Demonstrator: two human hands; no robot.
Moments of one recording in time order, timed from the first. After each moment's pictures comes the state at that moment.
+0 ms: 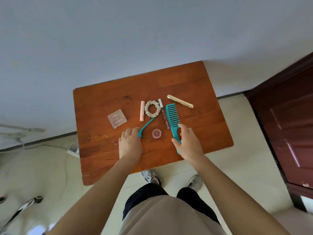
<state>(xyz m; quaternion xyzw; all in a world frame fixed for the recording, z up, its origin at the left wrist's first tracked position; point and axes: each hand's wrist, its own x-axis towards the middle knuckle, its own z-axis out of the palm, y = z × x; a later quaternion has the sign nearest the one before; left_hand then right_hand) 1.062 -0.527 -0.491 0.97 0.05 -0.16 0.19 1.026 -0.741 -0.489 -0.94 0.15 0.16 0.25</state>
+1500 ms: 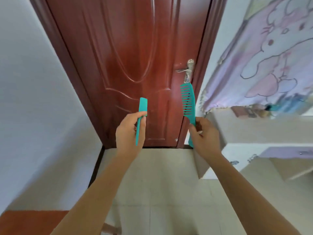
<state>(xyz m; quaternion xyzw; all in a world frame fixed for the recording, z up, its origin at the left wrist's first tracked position) 0.863 -0.992 -0.203 0.58 -0.61 -0.06 0.54 0.632 -1.025 -0.228 -0.63 0.60 -0.46 0.18</state>
